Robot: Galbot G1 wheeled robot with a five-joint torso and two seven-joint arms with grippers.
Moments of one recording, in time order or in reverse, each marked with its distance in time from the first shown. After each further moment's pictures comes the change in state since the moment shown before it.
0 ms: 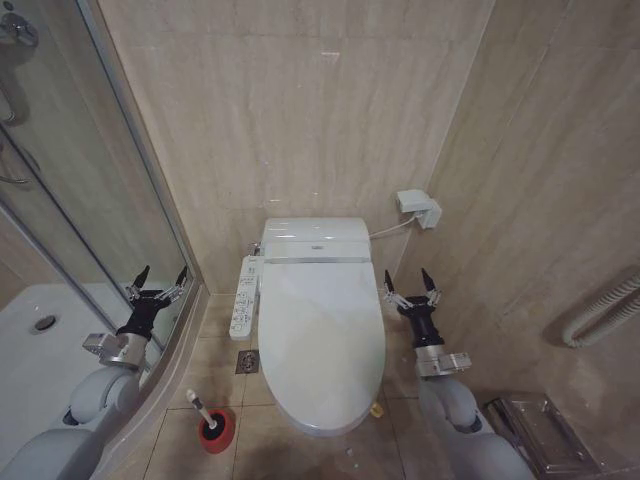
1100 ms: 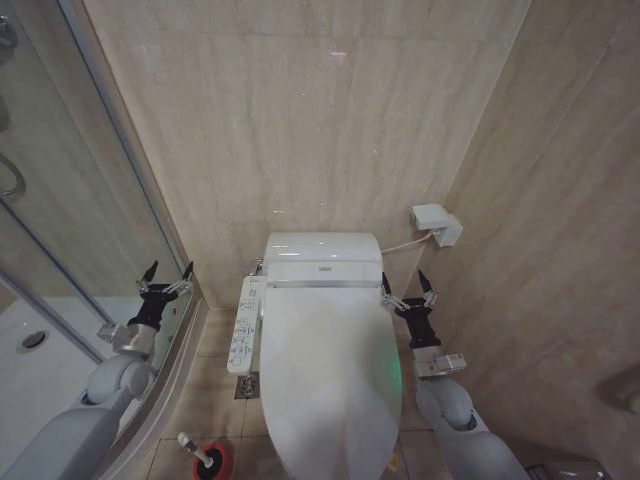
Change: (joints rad) left arm -0.200 -0.027 0.133 0.202 -0.032 -0.059 0.087; right arm 0.026 0.018 -0.005 -0.063 -0.022 0.029 -0.044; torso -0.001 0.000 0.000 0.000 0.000
